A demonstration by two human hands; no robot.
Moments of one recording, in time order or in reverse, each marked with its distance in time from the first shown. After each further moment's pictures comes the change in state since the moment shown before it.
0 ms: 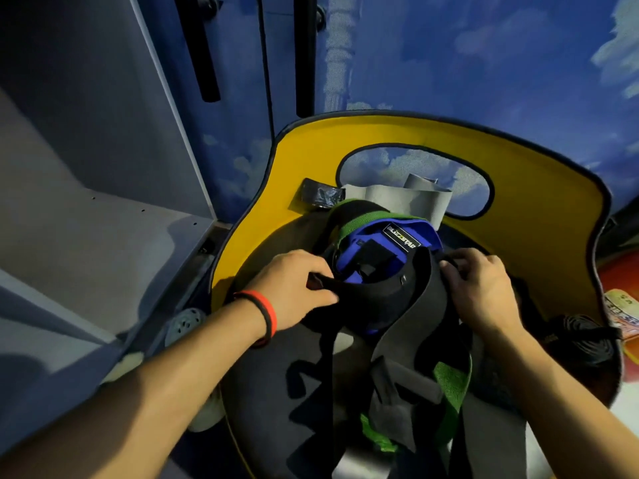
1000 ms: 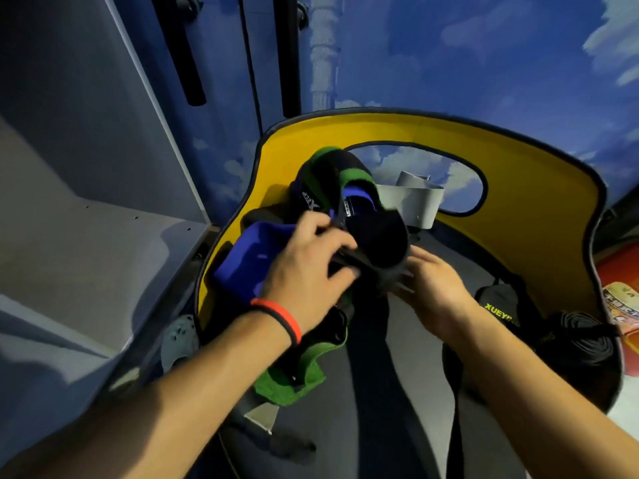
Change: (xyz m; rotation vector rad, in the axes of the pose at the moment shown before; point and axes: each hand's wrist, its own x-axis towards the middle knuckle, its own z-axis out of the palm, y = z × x) left_hand 0.011 0.038 0.018 -0.049 0.303 0.193; right_hand -0.013 -0.055 0.017 1.065 -0.458 0.234
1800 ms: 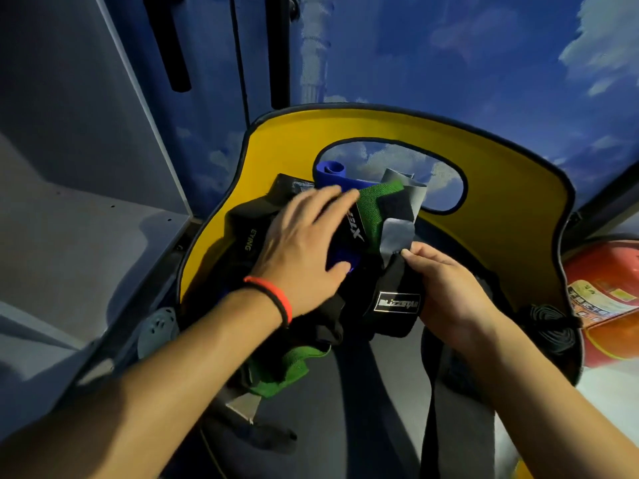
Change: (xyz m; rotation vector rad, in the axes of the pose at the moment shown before) left_hand 0.012 0.003 -0.001 0.225 -0.031 0.155; right_hand -0.034 -0.018 -0.023 0.130 -0.090 0.005
